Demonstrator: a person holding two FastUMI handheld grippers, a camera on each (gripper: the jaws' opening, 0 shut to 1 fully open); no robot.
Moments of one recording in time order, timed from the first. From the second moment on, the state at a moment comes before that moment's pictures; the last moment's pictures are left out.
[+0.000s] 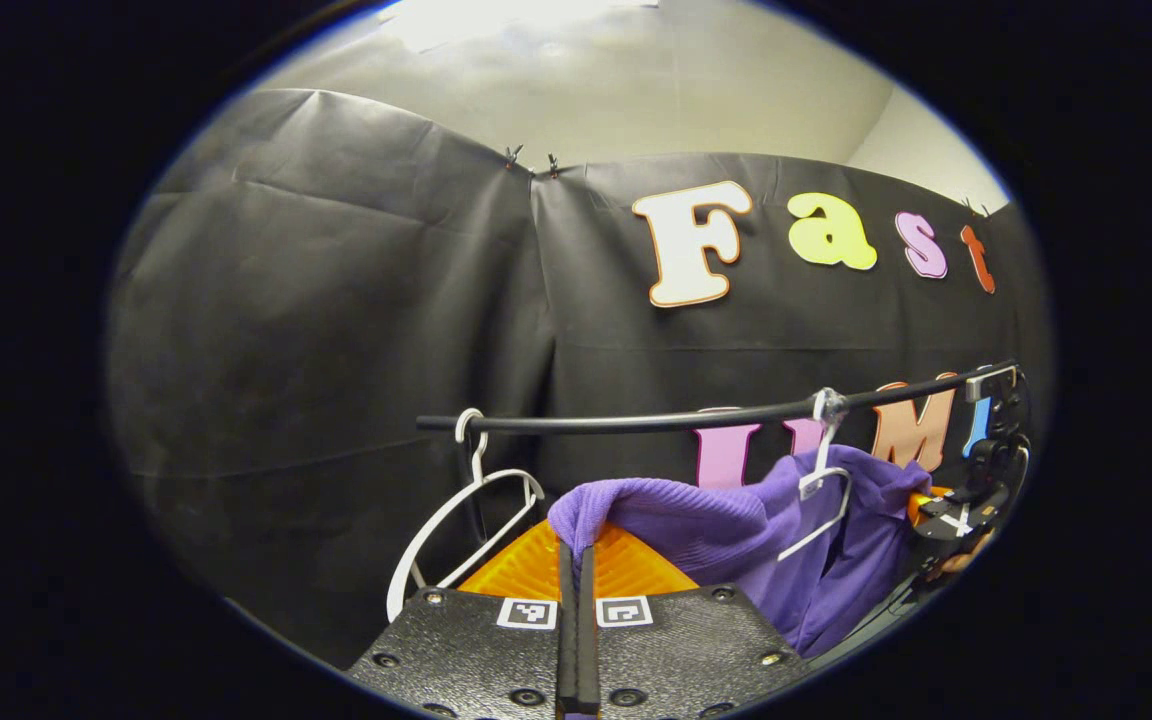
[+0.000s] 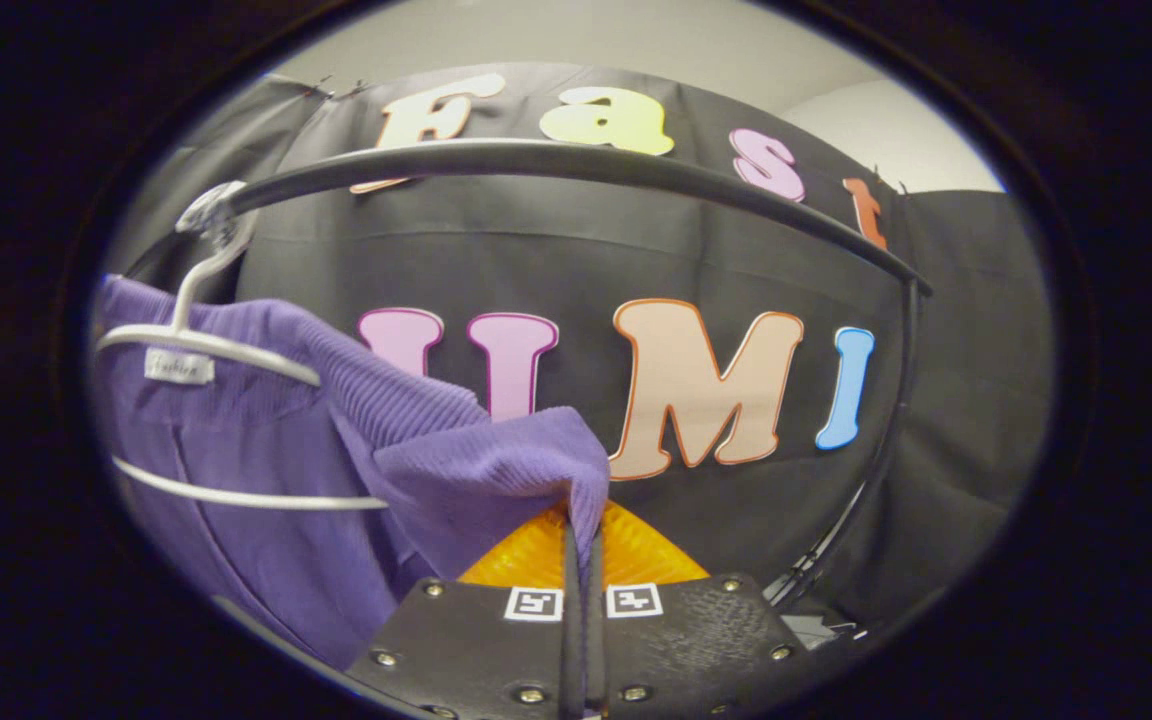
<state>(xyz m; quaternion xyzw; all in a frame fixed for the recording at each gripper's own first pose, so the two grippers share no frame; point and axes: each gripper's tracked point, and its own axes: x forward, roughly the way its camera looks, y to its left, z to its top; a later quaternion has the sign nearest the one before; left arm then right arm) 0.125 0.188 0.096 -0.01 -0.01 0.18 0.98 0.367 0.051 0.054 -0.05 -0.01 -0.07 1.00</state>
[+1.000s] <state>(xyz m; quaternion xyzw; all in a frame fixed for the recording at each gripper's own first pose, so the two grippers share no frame) 0.243 0.231 0.019 -0.03 0.00 0.14 0.99 0.474 0.049 0.074 -0.02 -0.11 -0.10 0.99</state>
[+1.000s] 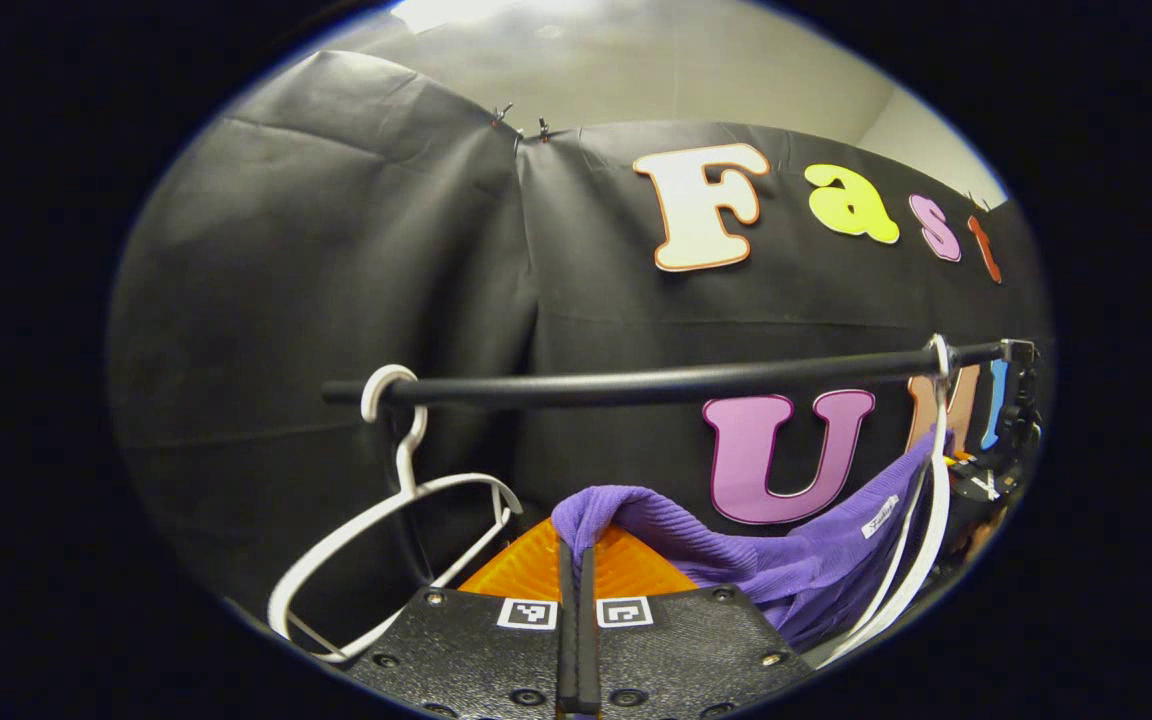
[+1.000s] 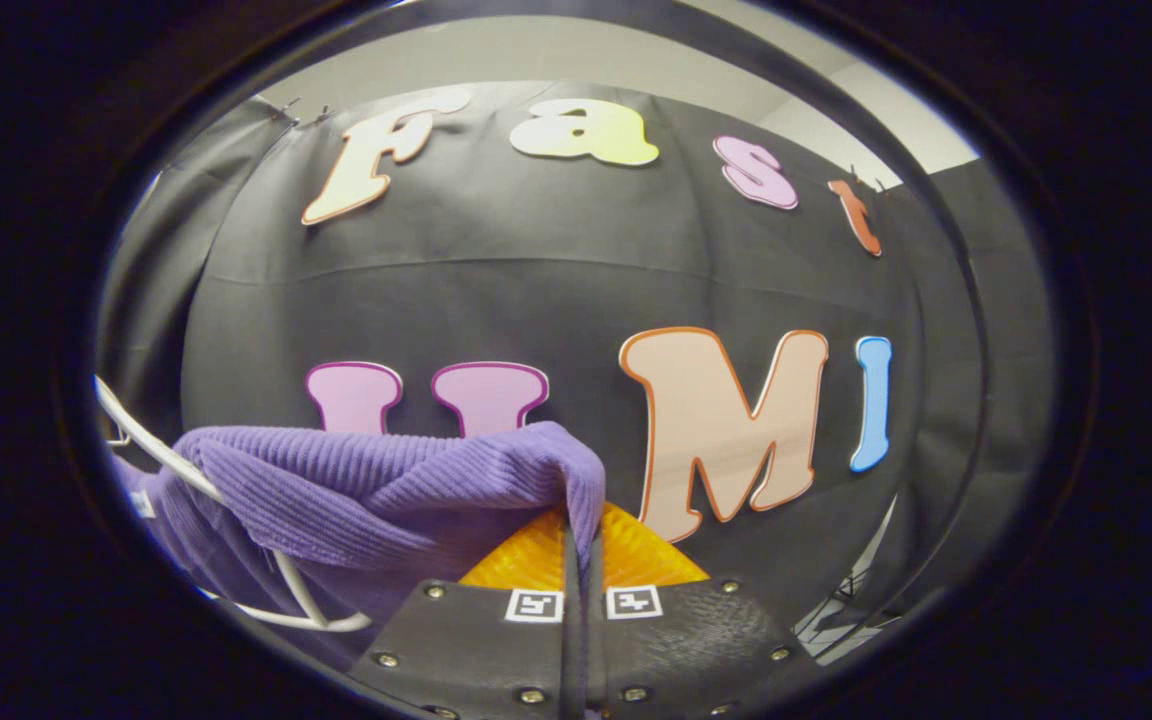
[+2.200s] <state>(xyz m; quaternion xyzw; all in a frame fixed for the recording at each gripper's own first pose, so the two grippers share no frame) 0.208 0.216 -0.174 -0.17 0.11 0.16 0.97 0.453 0.042 -0.085 -0.09 0.01 -0.07 0.99</state>
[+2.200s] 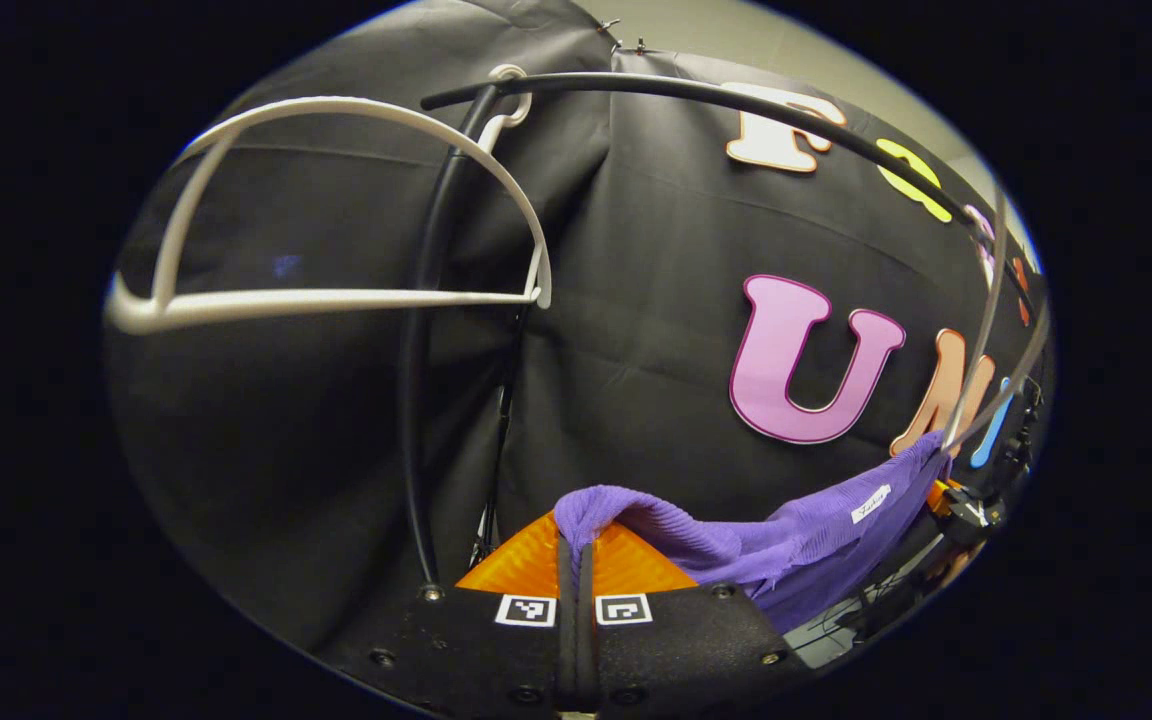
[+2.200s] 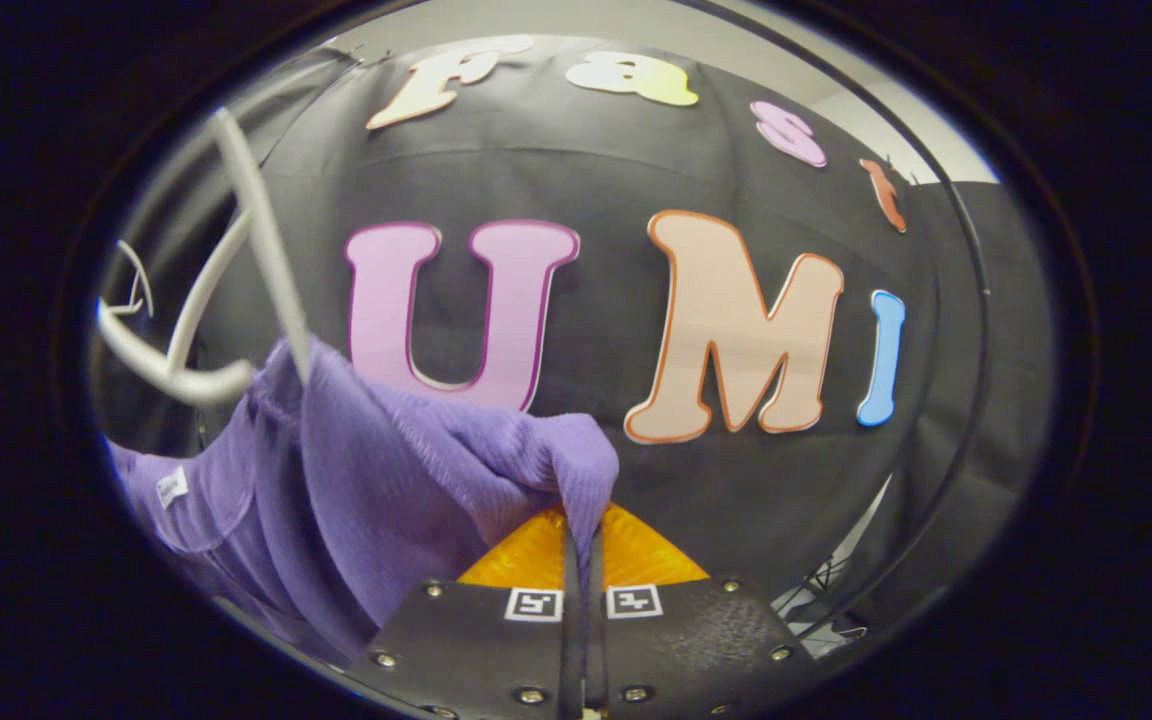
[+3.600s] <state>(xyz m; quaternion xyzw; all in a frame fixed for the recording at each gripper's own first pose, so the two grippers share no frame) 0.138 0.038 -0.089 -0.09 0.08 0.09 0.99 0.256 0.030 -0.039 -0.05 0.00 0.02 1.00</state>
